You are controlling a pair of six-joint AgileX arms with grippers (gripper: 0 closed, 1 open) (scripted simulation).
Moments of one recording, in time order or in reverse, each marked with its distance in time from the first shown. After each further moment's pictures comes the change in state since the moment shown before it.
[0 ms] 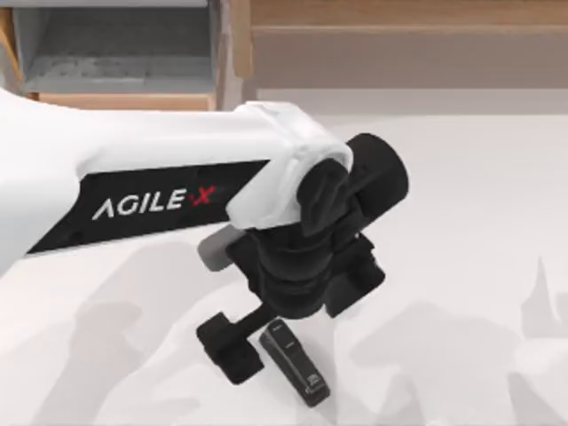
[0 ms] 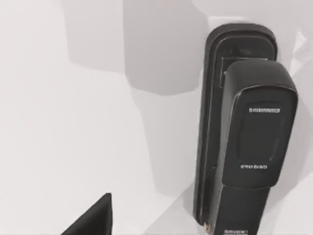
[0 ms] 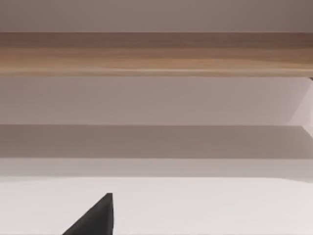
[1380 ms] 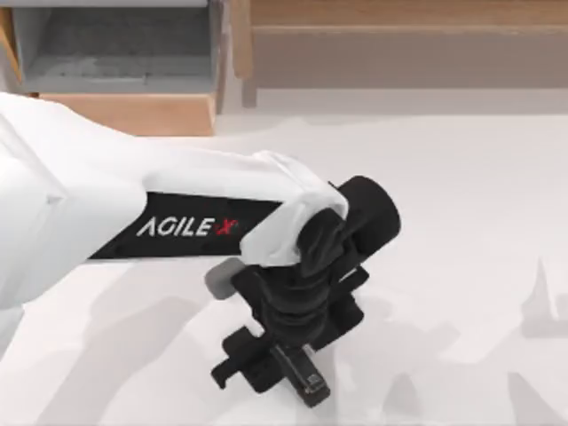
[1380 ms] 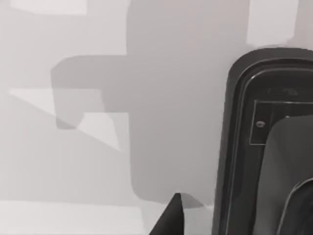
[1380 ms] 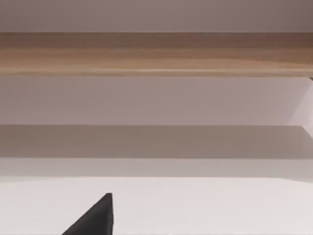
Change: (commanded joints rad) left arm 0.001 0.076 -0.105 0.181 0.000 0.002; right arm 0.000 0.000 0.000 0.000 0.000 0.000
